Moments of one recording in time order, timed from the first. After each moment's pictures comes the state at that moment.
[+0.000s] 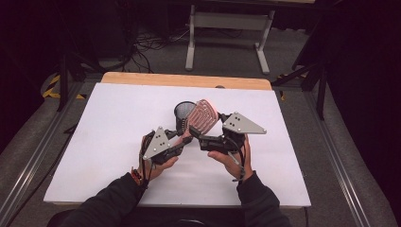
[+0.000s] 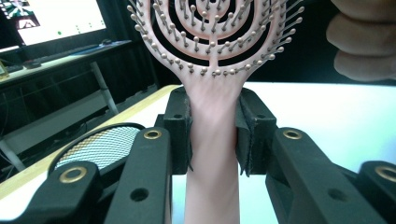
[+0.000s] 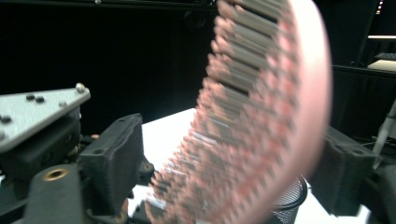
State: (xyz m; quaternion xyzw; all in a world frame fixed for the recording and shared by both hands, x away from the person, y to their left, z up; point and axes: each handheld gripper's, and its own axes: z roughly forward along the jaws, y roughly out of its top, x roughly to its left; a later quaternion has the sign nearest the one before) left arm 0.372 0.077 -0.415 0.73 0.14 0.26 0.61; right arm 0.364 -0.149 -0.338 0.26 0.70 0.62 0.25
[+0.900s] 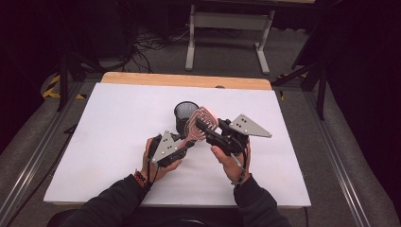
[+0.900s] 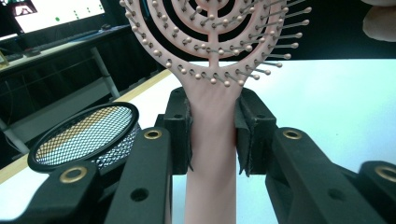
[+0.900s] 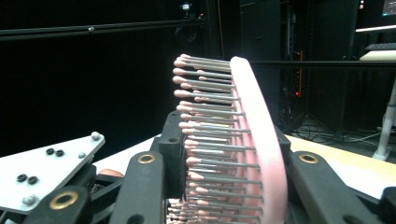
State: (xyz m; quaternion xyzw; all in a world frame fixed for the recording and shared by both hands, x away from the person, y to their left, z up) left arm 0.374 0.066 -0.430 0.75 0.15 0.27 0.58; right arm 0.359 -0.154 -0.343 0.30 0.66 0.65 0.23
